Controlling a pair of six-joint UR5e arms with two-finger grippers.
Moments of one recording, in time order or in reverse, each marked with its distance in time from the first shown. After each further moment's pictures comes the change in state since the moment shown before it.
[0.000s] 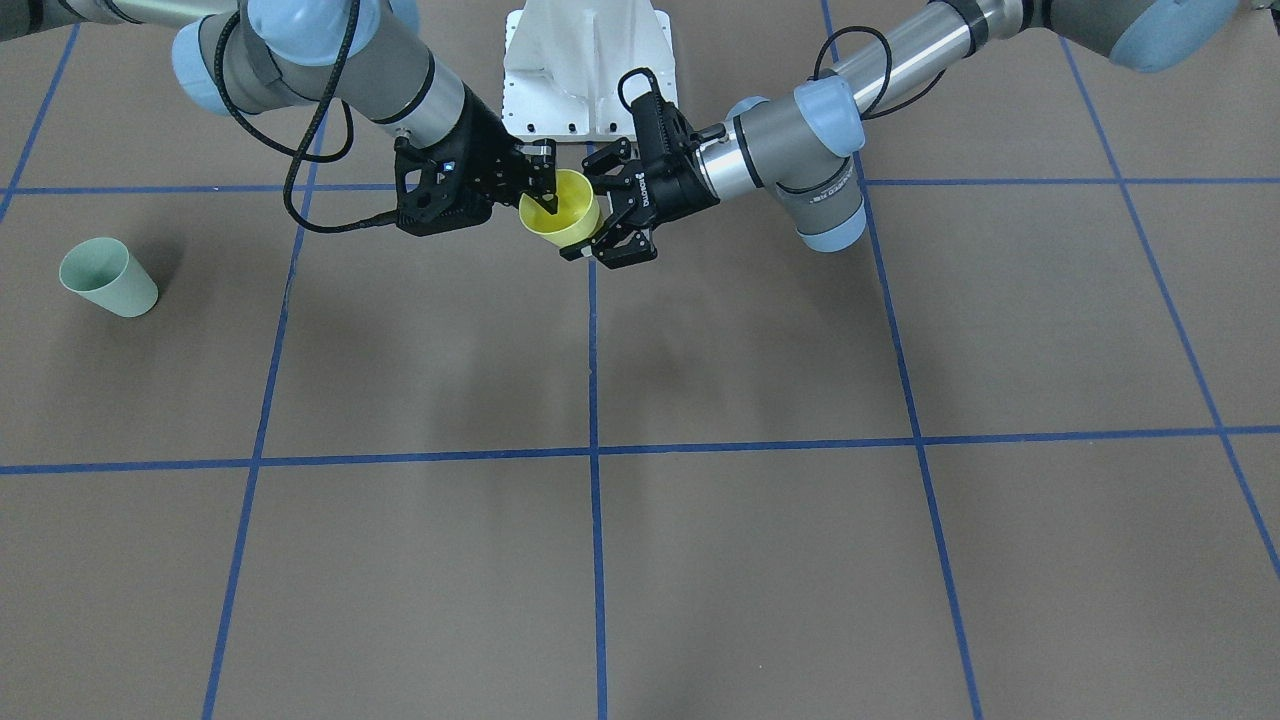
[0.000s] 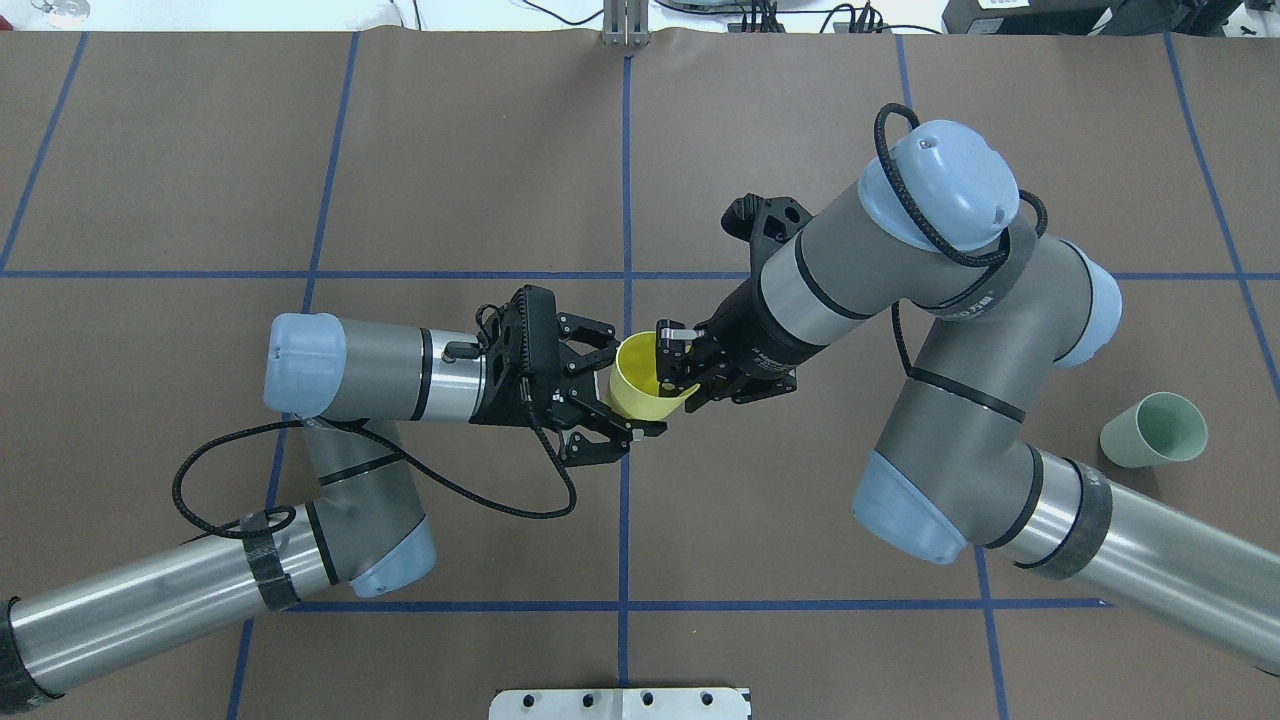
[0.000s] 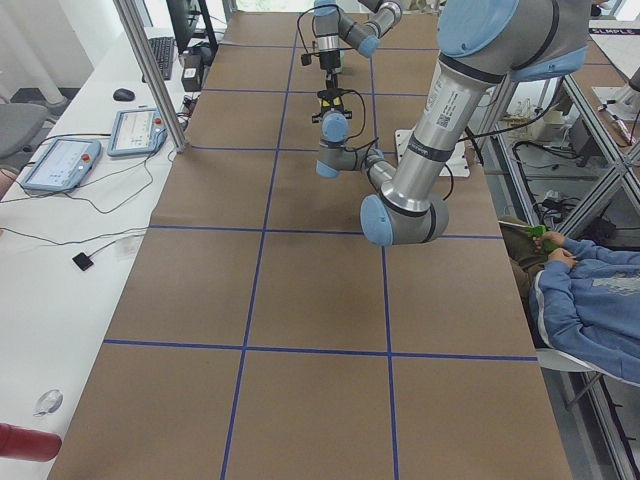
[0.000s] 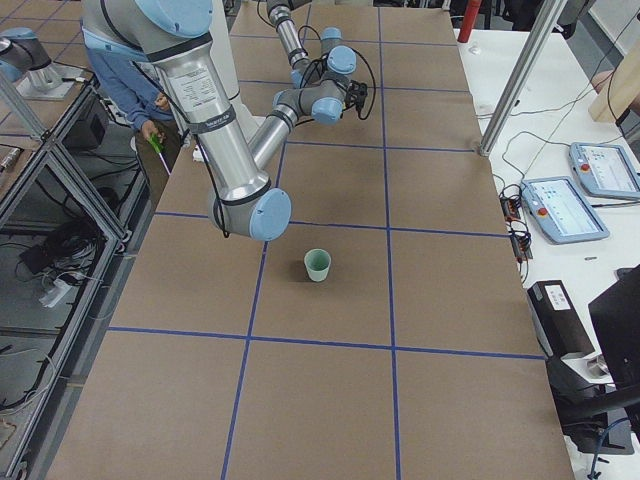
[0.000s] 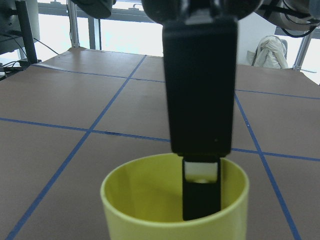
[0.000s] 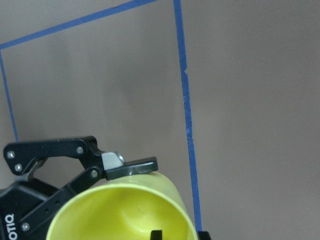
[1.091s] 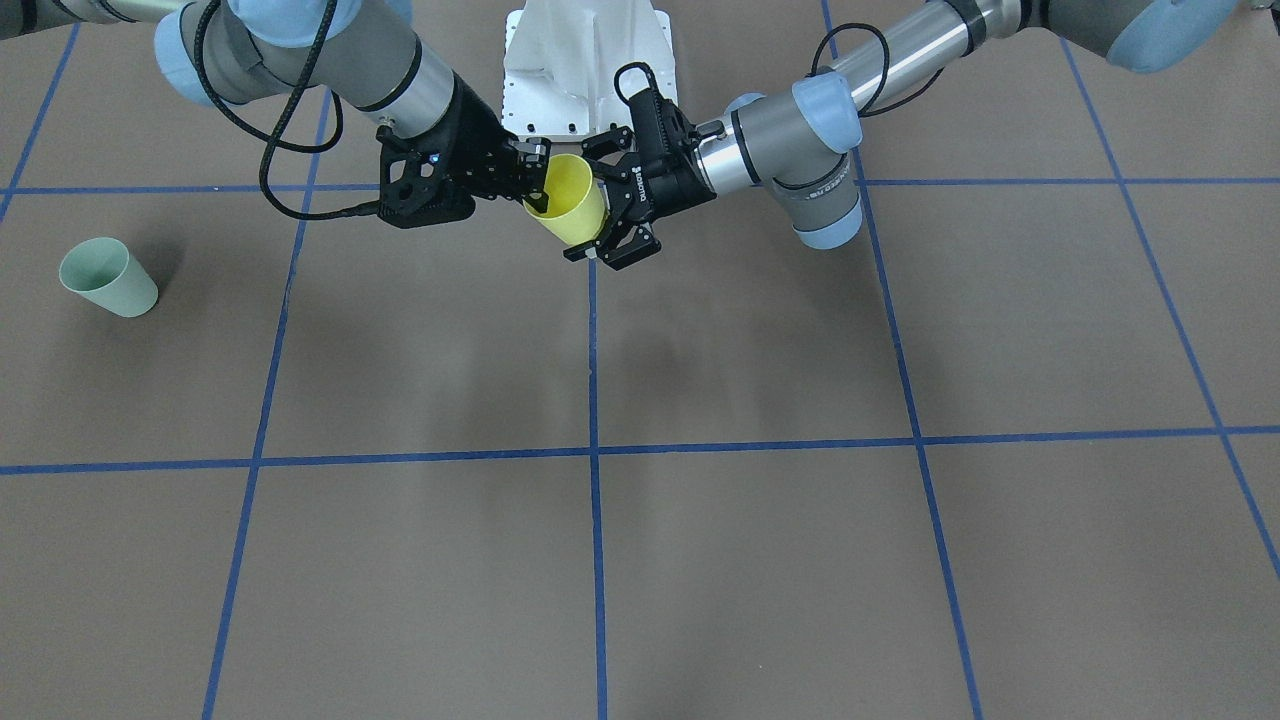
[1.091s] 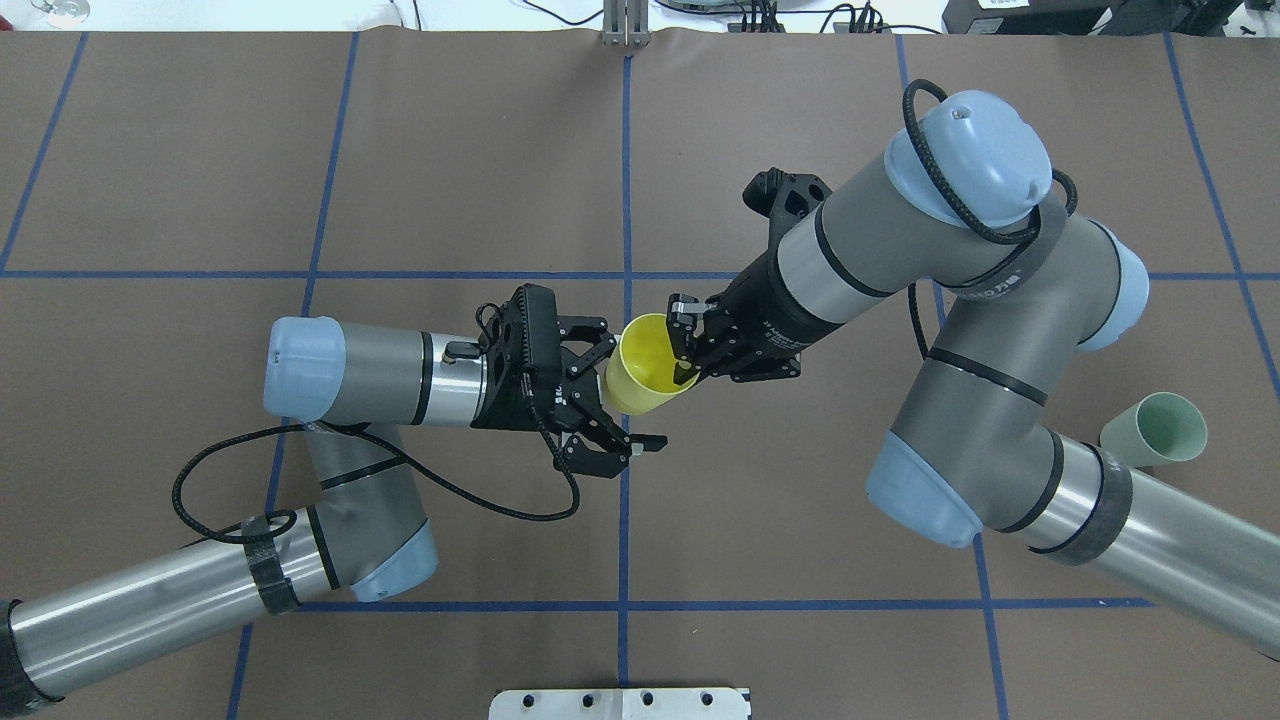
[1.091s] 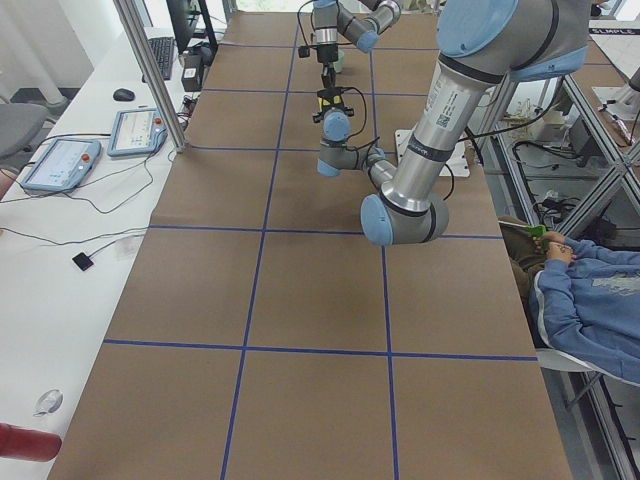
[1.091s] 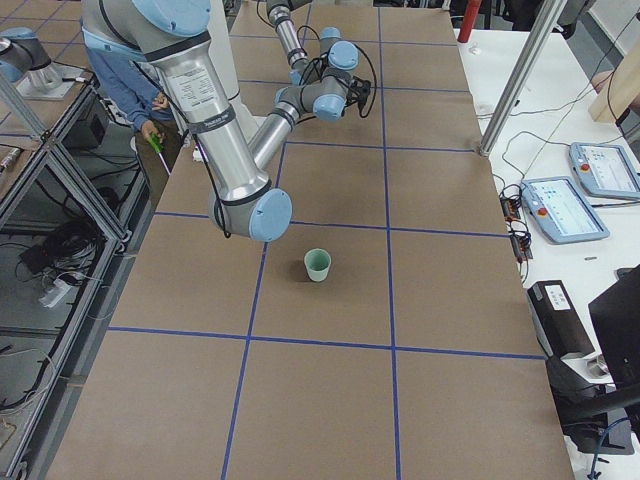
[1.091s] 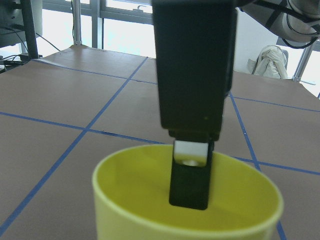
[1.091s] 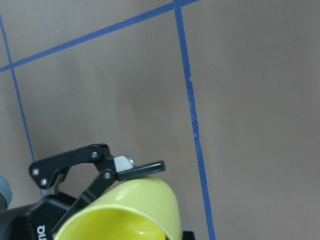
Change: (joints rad) left arm 0.005 0.001 -0.011 -0.008 0.001 -0.064; right arm 0.042 -0.004 0.024 -0.006 0.002 0.083
